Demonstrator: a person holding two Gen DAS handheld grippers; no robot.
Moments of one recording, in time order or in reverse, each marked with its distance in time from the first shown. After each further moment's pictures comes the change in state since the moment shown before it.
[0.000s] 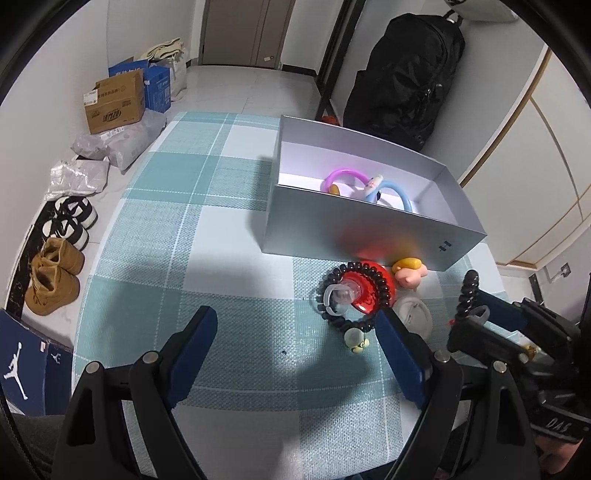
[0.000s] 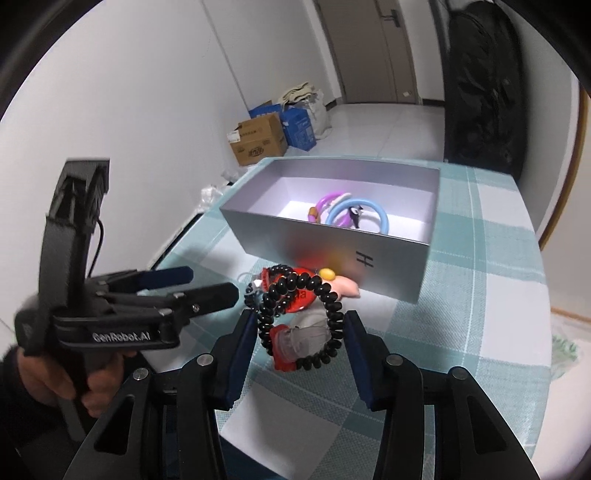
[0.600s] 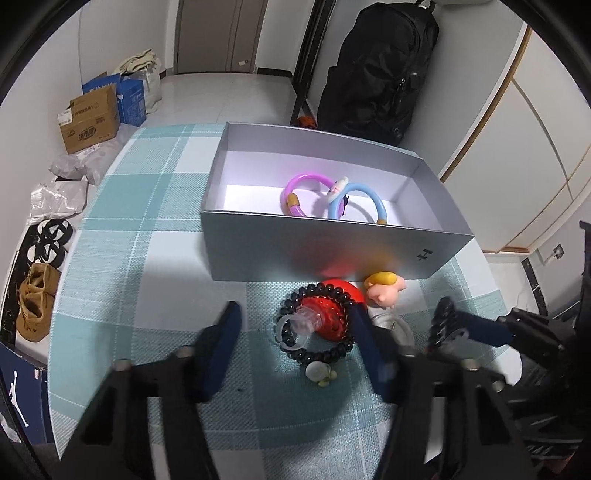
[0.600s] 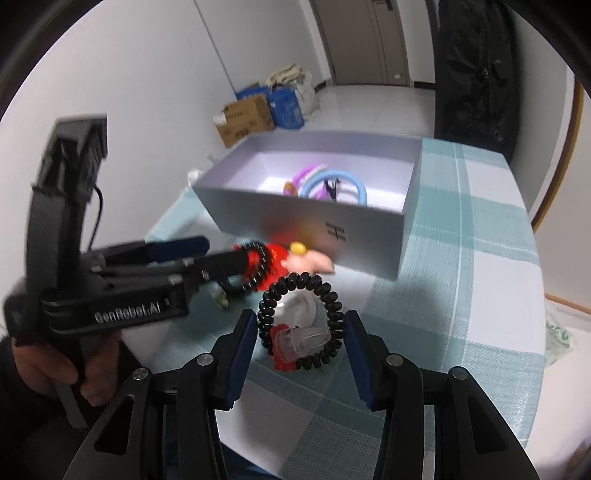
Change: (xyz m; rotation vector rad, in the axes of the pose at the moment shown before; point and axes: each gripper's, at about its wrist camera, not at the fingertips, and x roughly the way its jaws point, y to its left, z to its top) left arm 0.016 -0.018 0.009 0.072 0.002 -0.055; right arm 0.007 -0.006 -0.008 -0.010 0.085 -0.053
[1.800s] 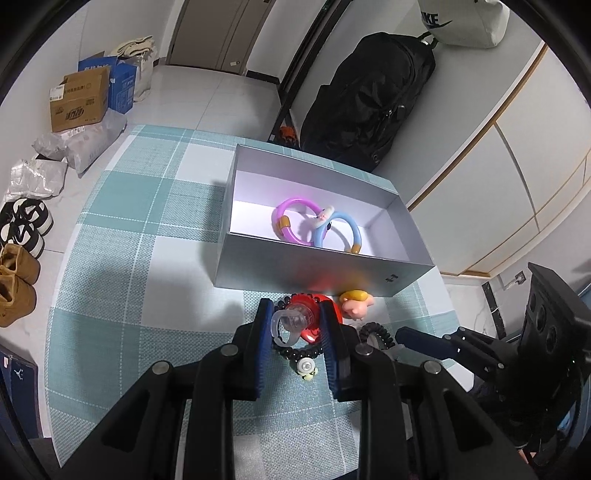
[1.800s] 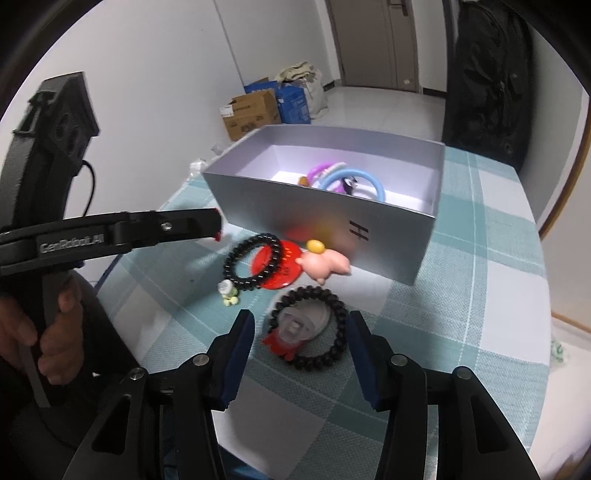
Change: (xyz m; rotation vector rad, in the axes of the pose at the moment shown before) left arm -0.024 0.016 0.009 -0.091 -0.036 -0.167; right arm 0.006 0.014 0.000 -0.059 -0.006 -0.006
